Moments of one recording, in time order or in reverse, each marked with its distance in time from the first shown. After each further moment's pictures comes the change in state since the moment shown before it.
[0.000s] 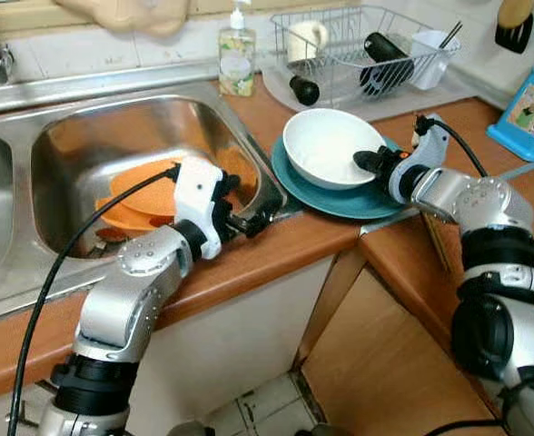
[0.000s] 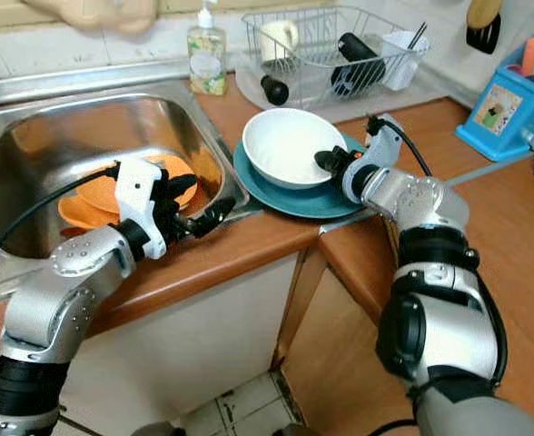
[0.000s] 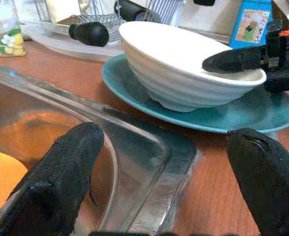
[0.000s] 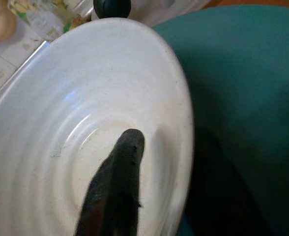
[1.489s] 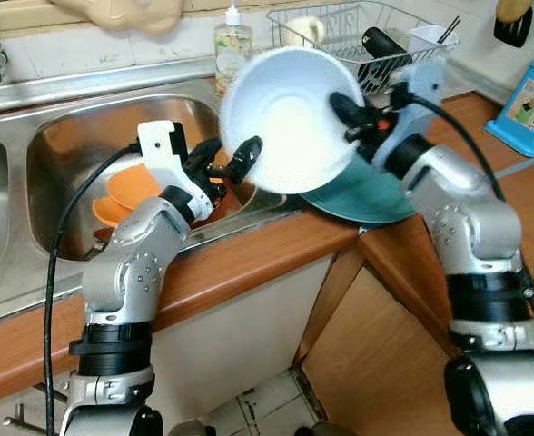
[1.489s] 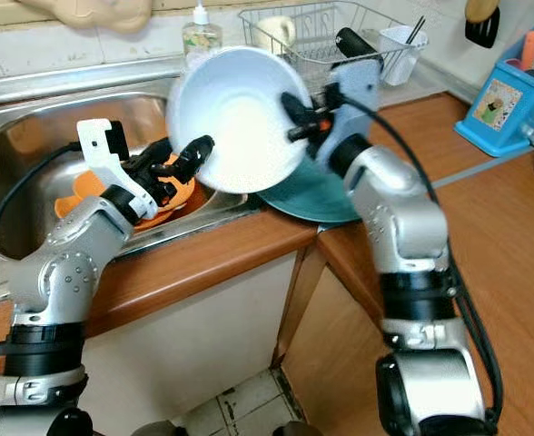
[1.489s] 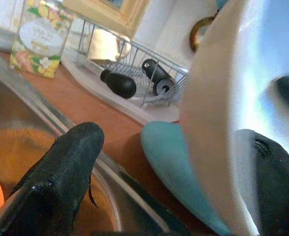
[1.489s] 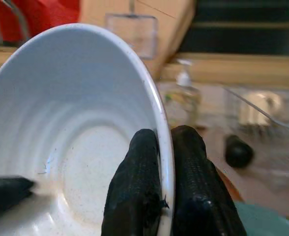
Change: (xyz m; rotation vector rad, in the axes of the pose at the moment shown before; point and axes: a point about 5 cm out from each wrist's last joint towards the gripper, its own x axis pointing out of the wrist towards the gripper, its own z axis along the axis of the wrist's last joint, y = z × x) left arm 0.015 0.027 0.025 -0.356 -0.226 0.107; right arm -0.040 0.092 0.000 -0.698 -0.404 0.465
